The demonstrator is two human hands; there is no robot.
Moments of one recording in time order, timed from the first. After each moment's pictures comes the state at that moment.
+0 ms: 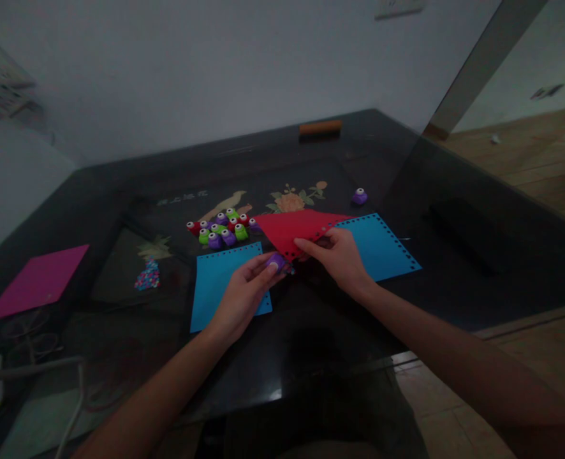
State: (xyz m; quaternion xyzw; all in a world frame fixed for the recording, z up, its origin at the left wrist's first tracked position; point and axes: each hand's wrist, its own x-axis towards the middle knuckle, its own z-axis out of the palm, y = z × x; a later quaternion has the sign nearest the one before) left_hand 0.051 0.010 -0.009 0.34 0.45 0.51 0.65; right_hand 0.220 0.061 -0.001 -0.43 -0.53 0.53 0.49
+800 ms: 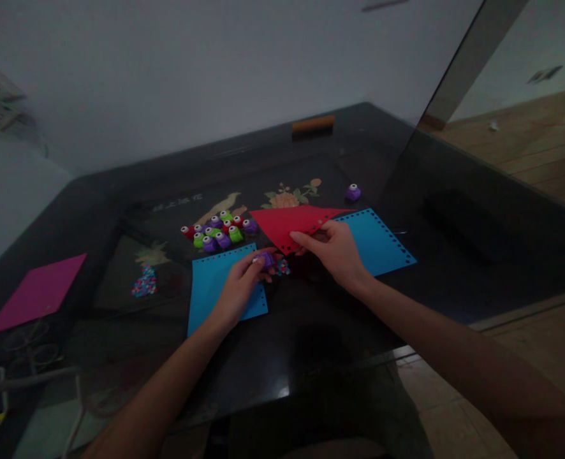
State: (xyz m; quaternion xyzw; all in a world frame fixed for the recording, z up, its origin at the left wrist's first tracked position) left_hand 0.044 0.029 -0.023 0.46 0.49 0.47 0.58; right_hand 0.225 0.065 0.004 -0.42 -0.54 0.52 0.51
